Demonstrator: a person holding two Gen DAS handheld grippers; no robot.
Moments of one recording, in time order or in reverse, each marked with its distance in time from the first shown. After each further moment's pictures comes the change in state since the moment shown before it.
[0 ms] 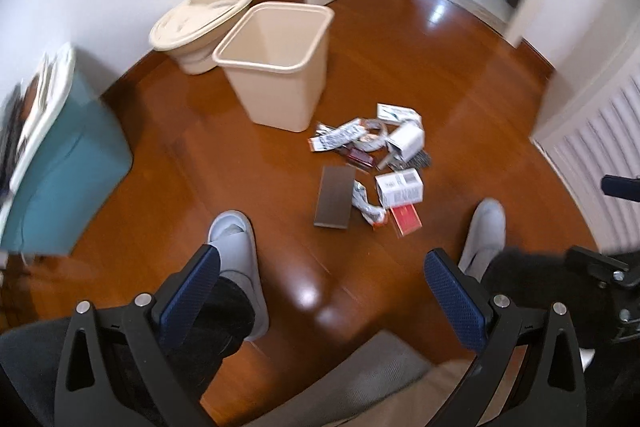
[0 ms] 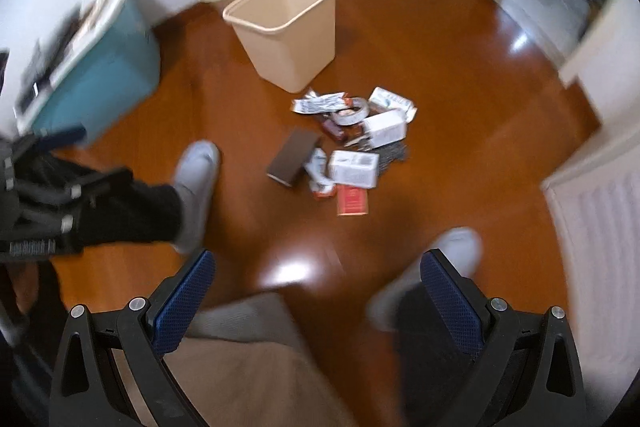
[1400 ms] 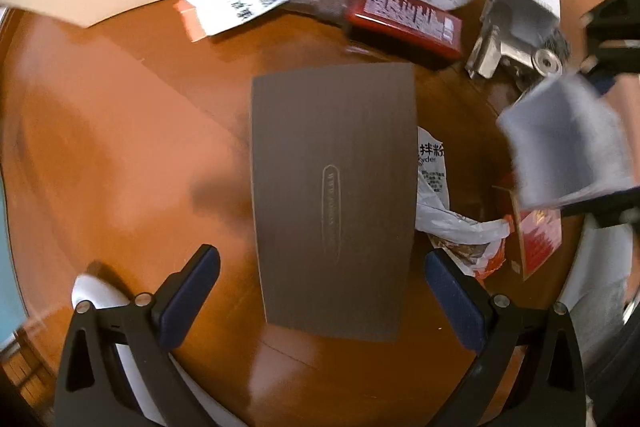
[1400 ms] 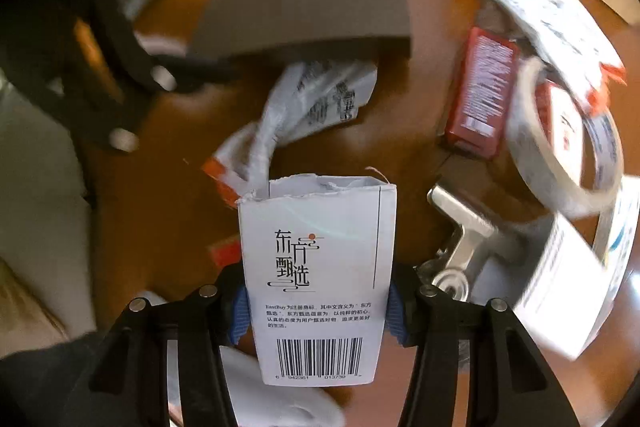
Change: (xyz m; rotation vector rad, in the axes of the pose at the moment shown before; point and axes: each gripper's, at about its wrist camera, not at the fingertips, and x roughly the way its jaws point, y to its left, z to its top) left arm 0.432 -0.042 0.023 0.229 0.449 -0.028; right arm 0.474 -0.019 0.101 -0.940 0.506 0.360
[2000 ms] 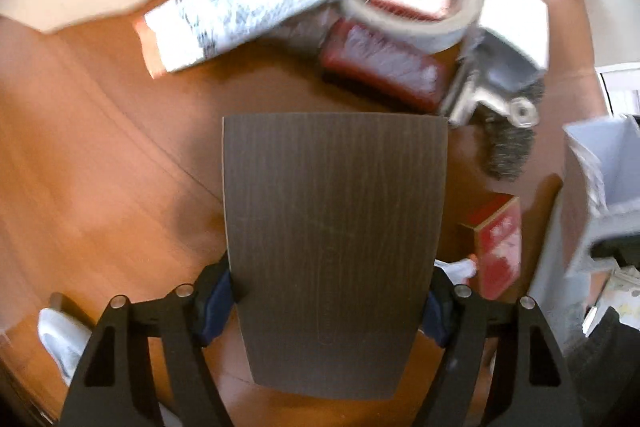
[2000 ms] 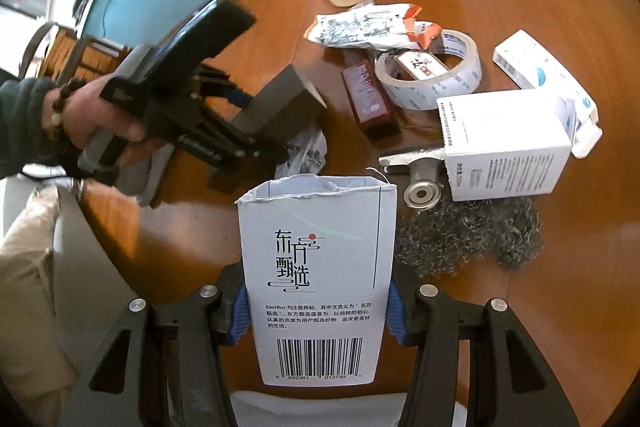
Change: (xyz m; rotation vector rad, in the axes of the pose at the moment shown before) left arm -0.008 0.051 0.054 -0.029 -0.044 -0.185; right arm -0.048 0.002 -0.113 0.488 -0.528 0.128
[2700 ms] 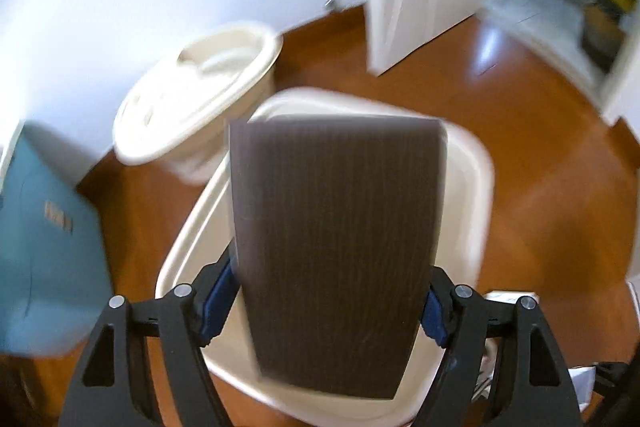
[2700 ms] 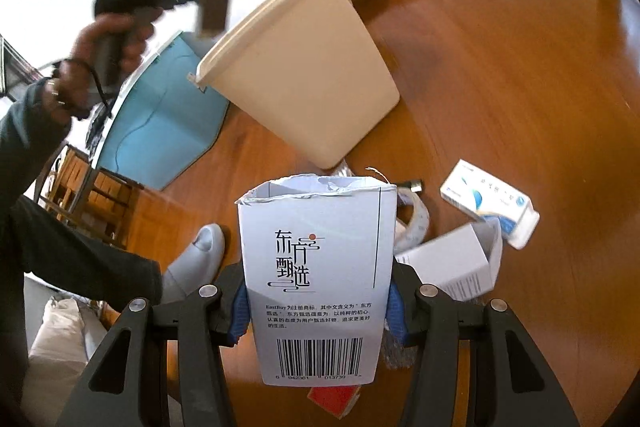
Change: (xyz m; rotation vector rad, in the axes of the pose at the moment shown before) left arm -0.274 0.098 0.189 -0.217 -0.554 0.370; right arm -0.123 -0.024 0.042 0.160 -0.427 0.039
